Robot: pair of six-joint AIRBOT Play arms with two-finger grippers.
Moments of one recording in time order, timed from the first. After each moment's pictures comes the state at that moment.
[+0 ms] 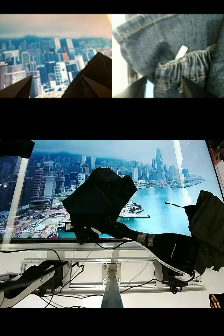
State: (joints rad) left arm 0.07 -1.06 1.51 1.27 -1.02 -1.28; right arm 1.08 -1.74 1.36 -1.52 0.85 1.04
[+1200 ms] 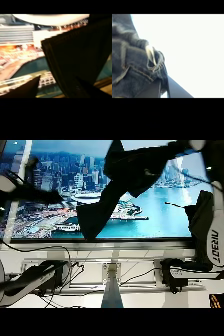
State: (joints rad) left arm 0.09 -1.09 0.96 1.06 -1.23 -1.22; right arm 0.14 -1.45 1.78 -1.71 1.25 1.49
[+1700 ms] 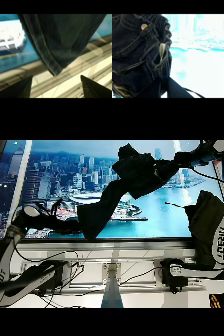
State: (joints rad) left arm 0.06 -1.09 0.51 0.85 -1.23 -1.16; right arm -0.05 -1.44 1.69 -1.48 1.28 1.51
